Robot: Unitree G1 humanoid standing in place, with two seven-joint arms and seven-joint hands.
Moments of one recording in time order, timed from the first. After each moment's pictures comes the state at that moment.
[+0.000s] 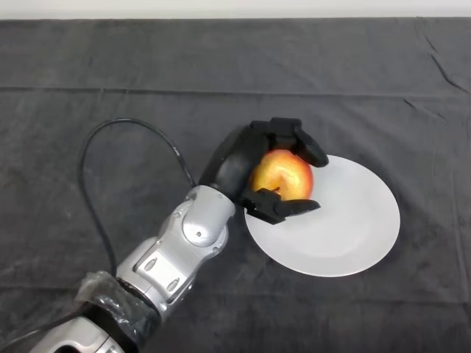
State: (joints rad) left arm -0.65 0.18 -0.63 0.49 -0.02 -0.13 0.23; right arm -0.51 -0.61 -1.14 1.18 1.04 0.01 0.33
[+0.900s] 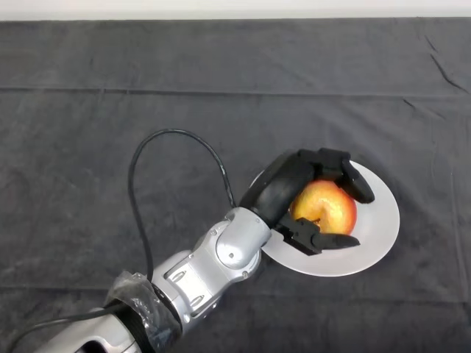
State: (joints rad) left arm -0.70 0.17 -0.87 0.57 -0.17 -0.20 0.24; right arm -0.51 -0.61 -1.14 1.18 1.04 0.01 0.33
